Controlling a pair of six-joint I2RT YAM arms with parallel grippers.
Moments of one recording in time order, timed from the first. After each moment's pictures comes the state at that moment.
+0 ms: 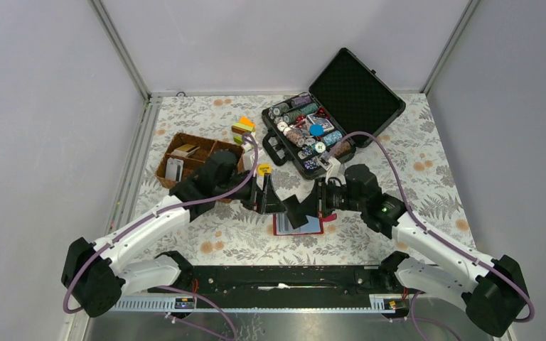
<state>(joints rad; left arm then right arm) -0.69 1.10 0.83 -0.29 0.68 -0.53 0.69 0.96 0.62 -0.08 -0.59 0.64</state>
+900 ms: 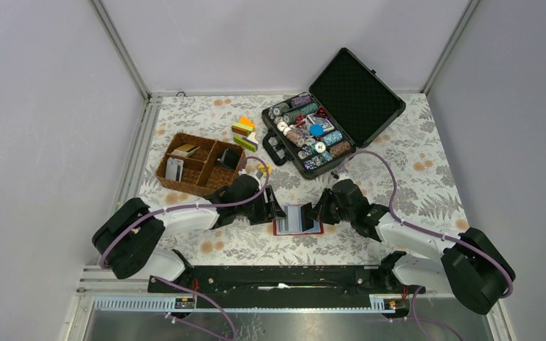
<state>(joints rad) -0.79 1.40 0.56 0.06 0.21 -0.97 0.69 1.14 0.41 0.00 -0.12 0.86</state>
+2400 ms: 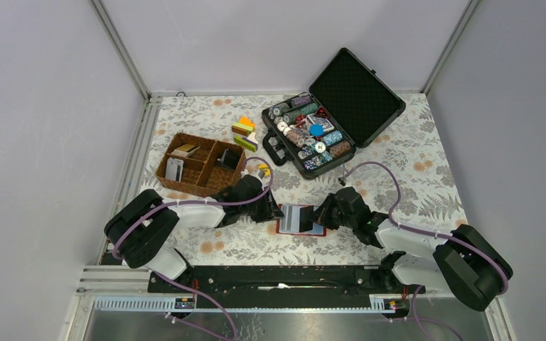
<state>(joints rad) -0.79 1.52 0.56 0.16 0.17 -0.97 0.69 1.18 0.29 0.19 -0.09 1.05</state>
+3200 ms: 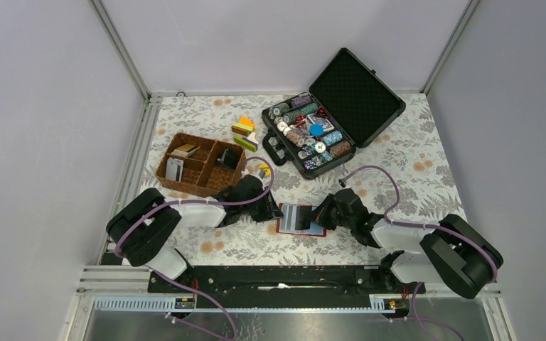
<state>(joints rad) -0.79 1.54 0.56 0.19 0.17 -0.97 0.69 1.27 0.25 0.33 -0.09 1.14</state>
